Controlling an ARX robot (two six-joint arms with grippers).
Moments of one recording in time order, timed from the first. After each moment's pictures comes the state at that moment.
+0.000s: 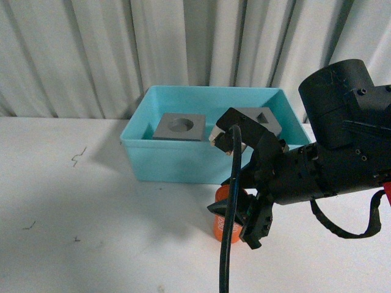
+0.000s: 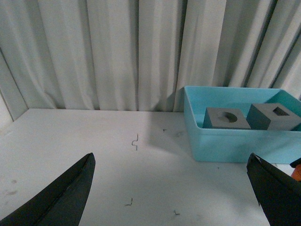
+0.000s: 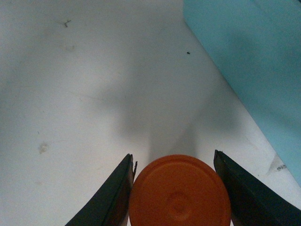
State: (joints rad) left arm 0.00 0.01 0.01 0.00 0.00 -0.02; right arm 0.32 2.11 1.11 0.14 -0.61 -0.59
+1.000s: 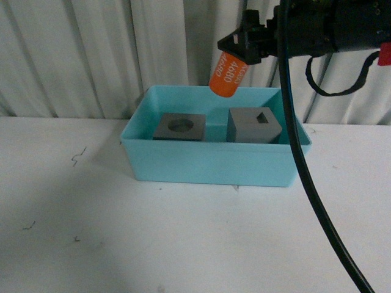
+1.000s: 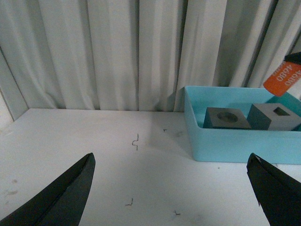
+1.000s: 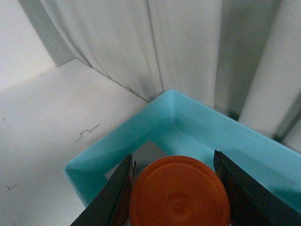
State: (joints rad) left arm 0.00 0.01 0.01 0.00 0.00 -0.02; right arm 0.23 2.12 1.49 0.35 -0.58 -0.08
